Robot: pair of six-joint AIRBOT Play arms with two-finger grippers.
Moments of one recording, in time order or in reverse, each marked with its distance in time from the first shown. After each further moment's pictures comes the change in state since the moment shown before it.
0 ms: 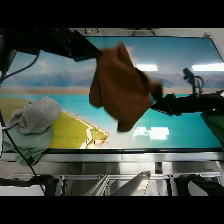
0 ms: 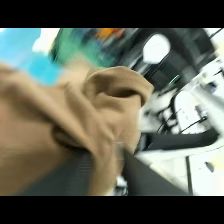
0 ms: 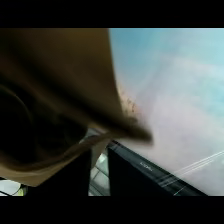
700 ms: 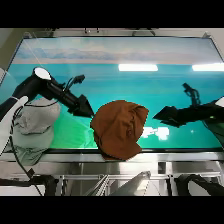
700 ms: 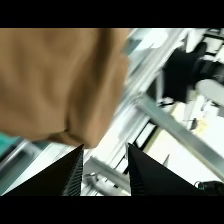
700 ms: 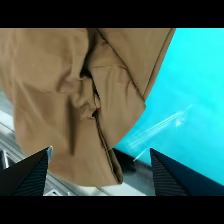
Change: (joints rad) left arm 0.025 0.018 -0.631 0.431 -0.015 -0.092; right arm -0.016 -0.080 -0.117 -0.164 -0.048 -0.070
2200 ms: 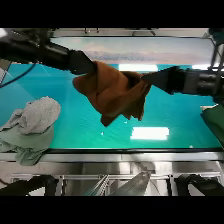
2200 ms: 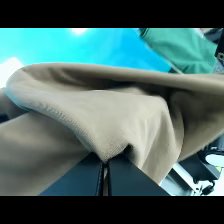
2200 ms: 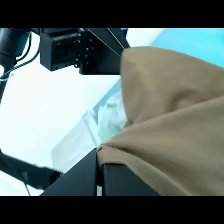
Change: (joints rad) left arm -0.095 0.288 0.463 -0.053 0.179 0.035; right arm 0.193 0.237 0.331 0.586 -0.009 -0.277
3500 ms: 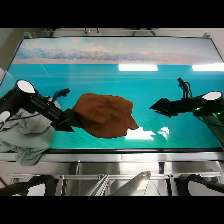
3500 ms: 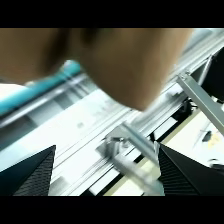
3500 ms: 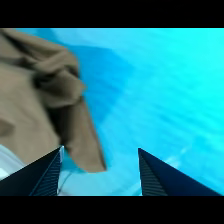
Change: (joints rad) left arm 0.200 -0.071 -0.711 0.180 -0.172 -0.080; right arm -0.205 -0.464 -0.240 -0.476 -0.168 0.150
